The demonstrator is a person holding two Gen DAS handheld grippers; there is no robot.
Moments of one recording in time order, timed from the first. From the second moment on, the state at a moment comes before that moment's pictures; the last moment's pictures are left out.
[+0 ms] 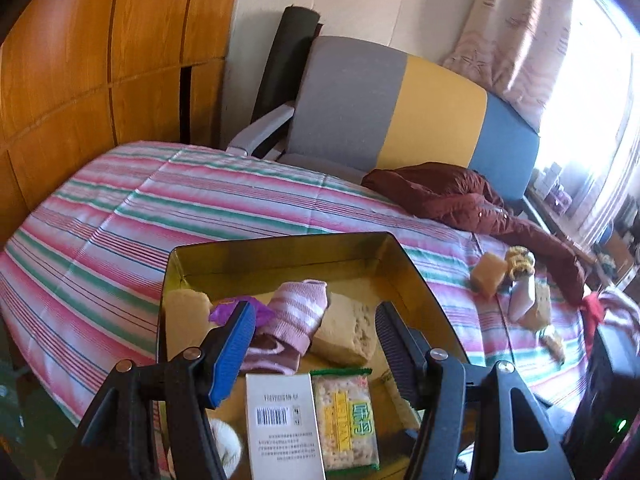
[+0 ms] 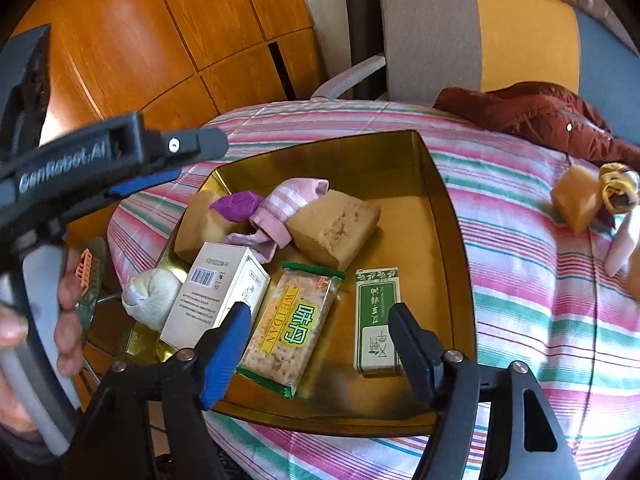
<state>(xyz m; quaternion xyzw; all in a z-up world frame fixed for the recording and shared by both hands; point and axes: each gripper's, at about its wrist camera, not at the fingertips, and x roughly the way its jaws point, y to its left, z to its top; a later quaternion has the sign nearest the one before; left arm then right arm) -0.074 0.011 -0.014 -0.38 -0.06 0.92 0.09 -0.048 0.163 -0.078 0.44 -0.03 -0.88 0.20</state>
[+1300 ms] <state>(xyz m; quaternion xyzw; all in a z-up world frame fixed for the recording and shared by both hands) -0.020 0.102 -0.020 -0.38 0.05 0.91 0.16 -0.036 0.289 -0.060 0.42 -0.04 -0.91 0.05</state>
